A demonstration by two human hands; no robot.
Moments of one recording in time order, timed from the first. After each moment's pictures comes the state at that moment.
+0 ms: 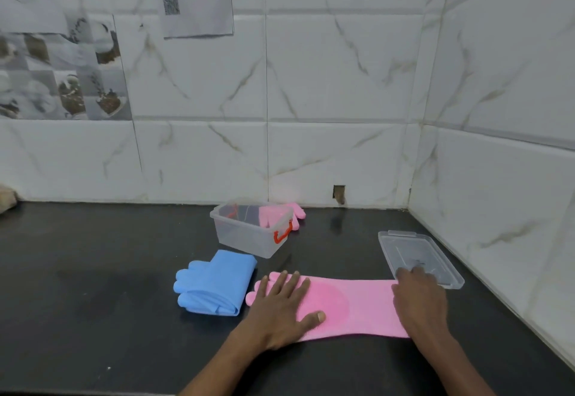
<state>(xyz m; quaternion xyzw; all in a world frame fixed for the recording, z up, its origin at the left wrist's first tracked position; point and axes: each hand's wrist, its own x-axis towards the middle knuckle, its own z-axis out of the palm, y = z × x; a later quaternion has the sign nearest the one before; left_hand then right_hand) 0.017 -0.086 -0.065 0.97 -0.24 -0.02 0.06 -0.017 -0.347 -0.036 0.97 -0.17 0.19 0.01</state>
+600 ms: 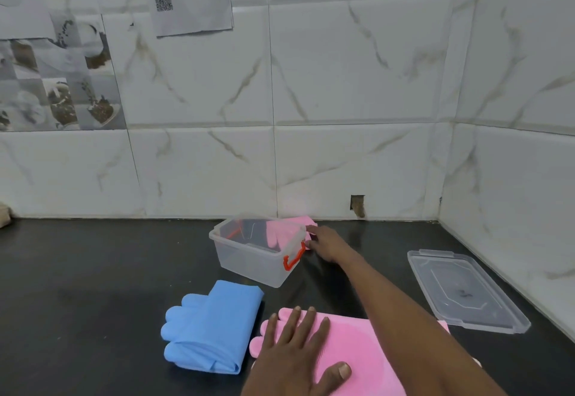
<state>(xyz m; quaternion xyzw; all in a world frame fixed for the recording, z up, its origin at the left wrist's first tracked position) 0.029 -0.094 -0.058 0.97 -0.24 -0.02 0.04 0.234 -0.242 -0.011 0.96 0.10 0.04 -0.27</state>
